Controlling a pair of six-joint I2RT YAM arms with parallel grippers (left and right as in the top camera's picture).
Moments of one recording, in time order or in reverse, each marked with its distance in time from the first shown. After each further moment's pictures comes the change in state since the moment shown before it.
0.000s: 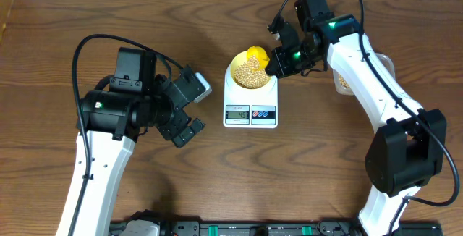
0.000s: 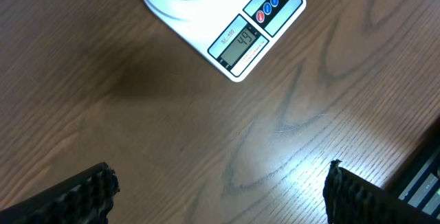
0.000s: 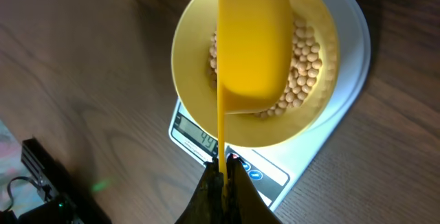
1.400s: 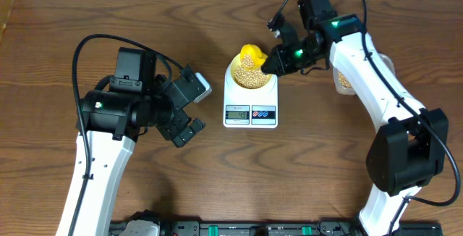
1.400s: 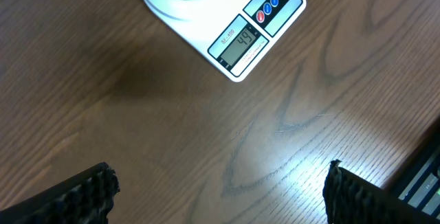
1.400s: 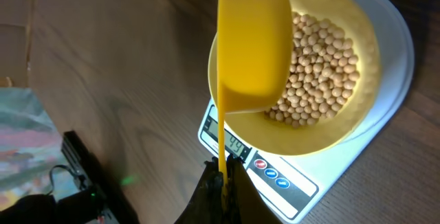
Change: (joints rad) left arm 0.000 0.000 0.000 0.000 0.000 0.000; right arm -0.023 0.000 0.000 0.027 -0.134 -0.002
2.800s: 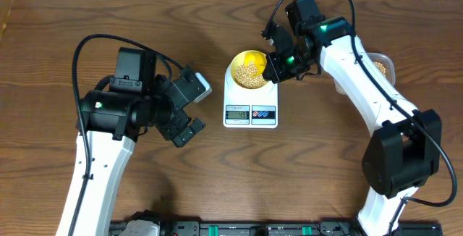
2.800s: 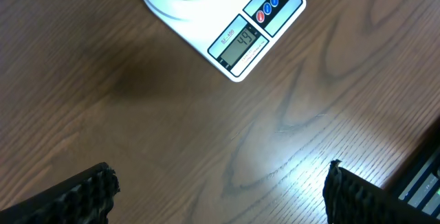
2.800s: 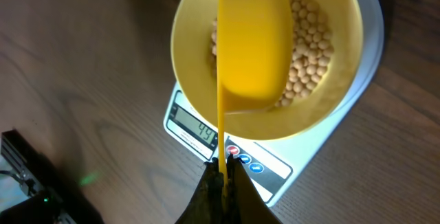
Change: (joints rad) left arm 0.000 0.000 0.000 0.000 0.000 0.000; right arm 0.066 0.000 0.000 -0.053 0.193 -0.005
